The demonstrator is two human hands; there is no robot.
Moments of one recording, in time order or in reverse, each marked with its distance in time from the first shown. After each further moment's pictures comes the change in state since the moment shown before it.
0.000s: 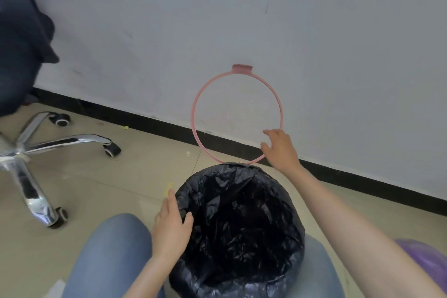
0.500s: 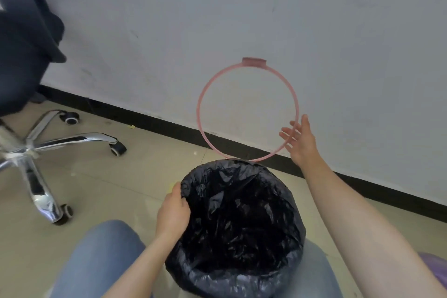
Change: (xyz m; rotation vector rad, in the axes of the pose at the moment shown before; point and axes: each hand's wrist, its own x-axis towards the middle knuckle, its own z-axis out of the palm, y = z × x) left_hand 0.037 0.014 0.004 -0.098 0.099 0.028; right_hand 0.041 0.031 -0.021 1.327 0.149 0.487
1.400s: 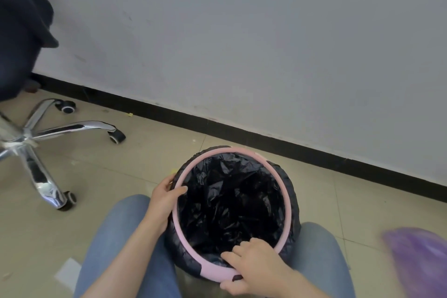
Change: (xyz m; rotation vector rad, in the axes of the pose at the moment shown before) left_hand -0.009 -0.013 -0.025 -0.823 -0.171 -0.298; right_hand -0.200 0.165 -0.045 -1.774 -0.884 -1.018
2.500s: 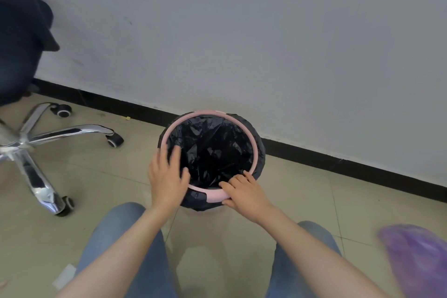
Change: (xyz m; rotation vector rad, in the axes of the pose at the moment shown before) left_hand 0.046 0.002 -0.003 1.022 0.373 0.825; right_hand 0.093 0.057 -0.016 -0.086 0.040 0.271
